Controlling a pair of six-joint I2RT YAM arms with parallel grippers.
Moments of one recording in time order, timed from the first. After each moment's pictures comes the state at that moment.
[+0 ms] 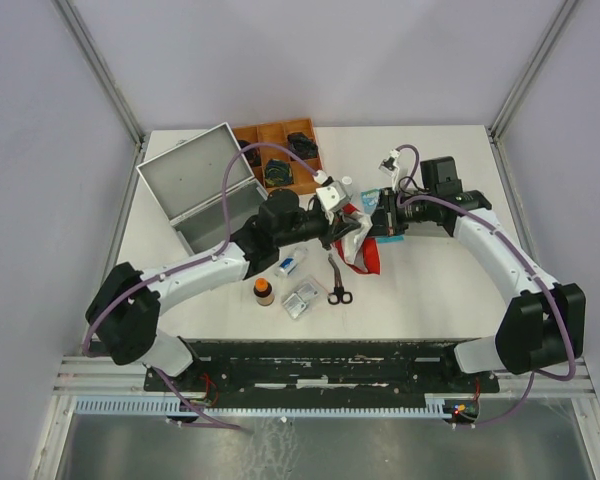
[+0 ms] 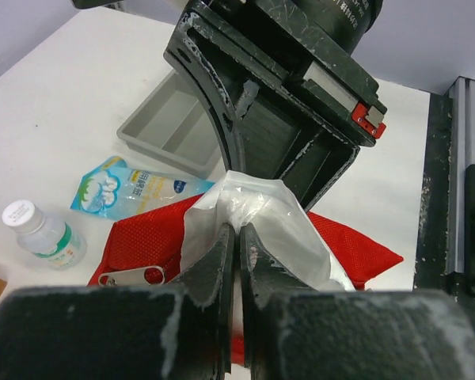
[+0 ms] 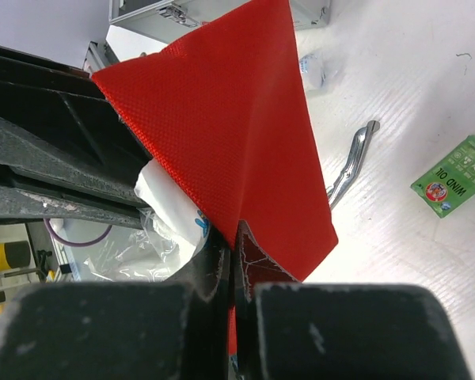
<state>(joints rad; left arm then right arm) -0.83 1.50 1.02 0.33 0.38 0.05 0.23 1.40 1.13 -0.58 -0.90 0.14</state>
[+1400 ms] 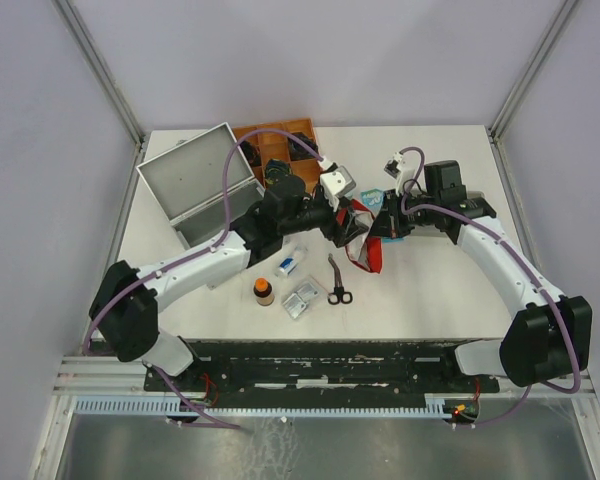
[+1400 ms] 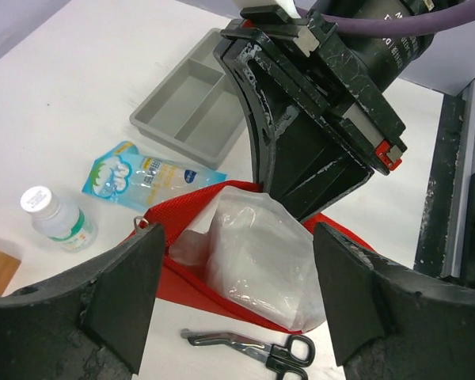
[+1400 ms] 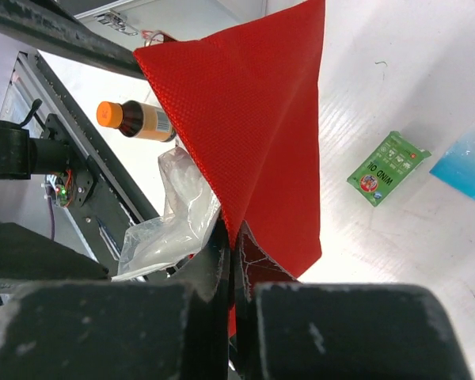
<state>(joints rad) -0.82 1.52 1.14 0.17 0.33 0.03 0.23 1.34 1.09 -0.56 -0.74 0.08</state>
